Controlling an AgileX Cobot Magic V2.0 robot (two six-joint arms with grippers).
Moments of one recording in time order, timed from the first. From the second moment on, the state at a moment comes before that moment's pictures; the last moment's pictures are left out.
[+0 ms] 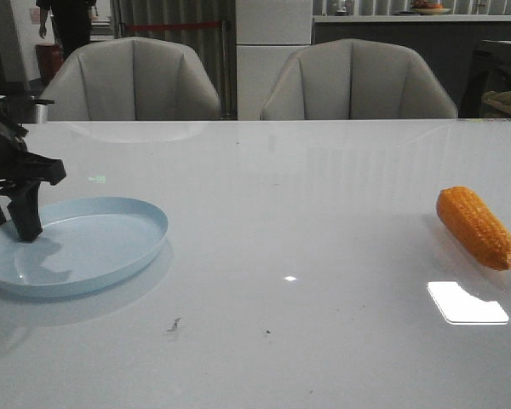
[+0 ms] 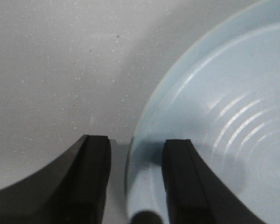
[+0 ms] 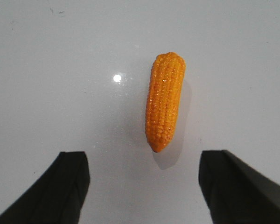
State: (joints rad) left arm -0.10 2.06 -1.47 -0.08 0.90 0.19; right arm 0.05 1.01 -0.69 0.22 0.47 -0.11
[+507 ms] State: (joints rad) left arm -0.10 2.07 -1.48 -0.09 0.91 0.19; right arm 0.06 1.01 -0.69 0.22 0.47 -0.11
